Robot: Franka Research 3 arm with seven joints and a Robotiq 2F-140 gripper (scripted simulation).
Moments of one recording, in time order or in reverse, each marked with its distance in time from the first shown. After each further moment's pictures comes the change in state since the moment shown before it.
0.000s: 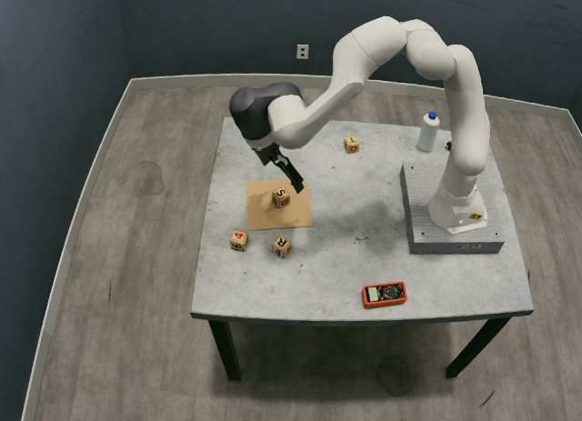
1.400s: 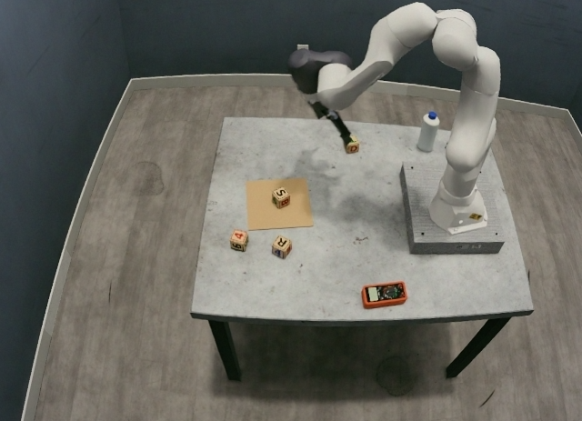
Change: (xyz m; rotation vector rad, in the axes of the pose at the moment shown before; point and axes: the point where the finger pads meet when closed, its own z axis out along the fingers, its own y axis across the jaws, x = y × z) arm 0.255 -0.041 0.087 -0.024 0.077 0.152
